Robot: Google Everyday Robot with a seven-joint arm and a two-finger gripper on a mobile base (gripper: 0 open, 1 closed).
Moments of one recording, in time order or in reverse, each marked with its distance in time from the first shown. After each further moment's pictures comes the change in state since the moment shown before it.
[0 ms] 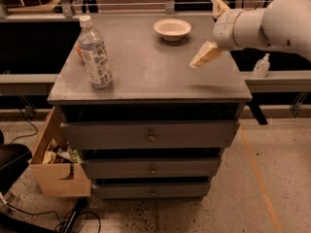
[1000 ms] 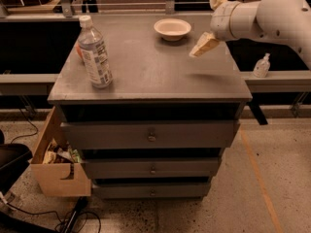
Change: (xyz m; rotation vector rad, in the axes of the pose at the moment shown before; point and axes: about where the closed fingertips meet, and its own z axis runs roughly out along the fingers) arm 0.014 -0.035 0.031 0.041 -0.036 -0.076
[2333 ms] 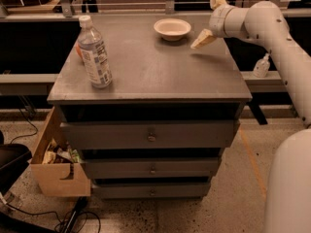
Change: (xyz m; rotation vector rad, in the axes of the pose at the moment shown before) arm 0.073 -0.037 0.077 0.117 0.002 -0.046
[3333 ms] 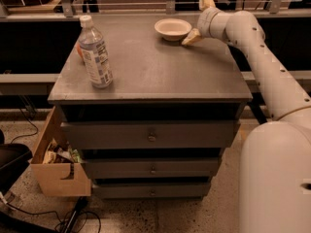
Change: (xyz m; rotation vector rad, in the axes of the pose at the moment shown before) arm 0.005 -0.002 0.061 0.098 -0.013 -0.059
